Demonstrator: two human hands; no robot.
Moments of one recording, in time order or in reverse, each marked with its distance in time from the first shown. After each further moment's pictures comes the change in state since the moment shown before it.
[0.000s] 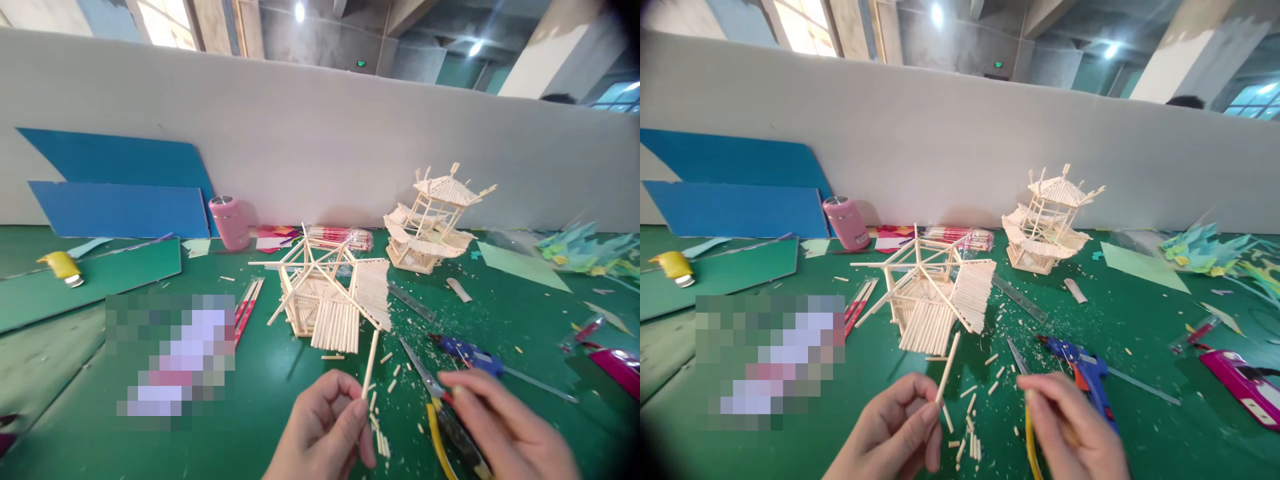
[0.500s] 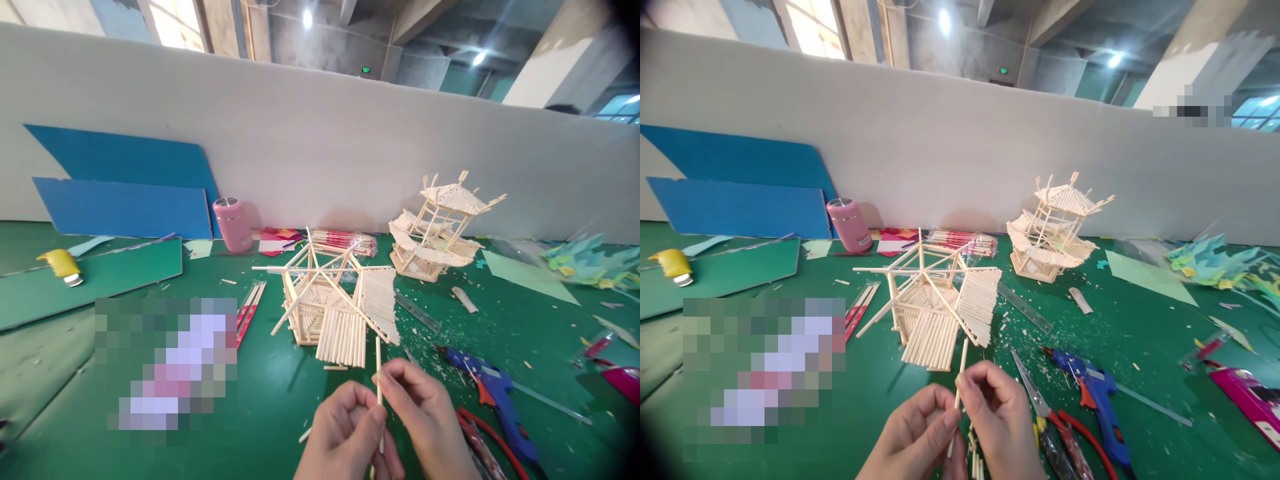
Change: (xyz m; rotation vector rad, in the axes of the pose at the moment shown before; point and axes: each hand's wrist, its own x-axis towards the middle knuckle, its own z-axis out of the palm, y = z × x) left_hand 0.023 -0.025 0.004 -0.211 -0.074 0.009; right_hand 0.015 -0.031 0.078 0.466 -0.380 0.311
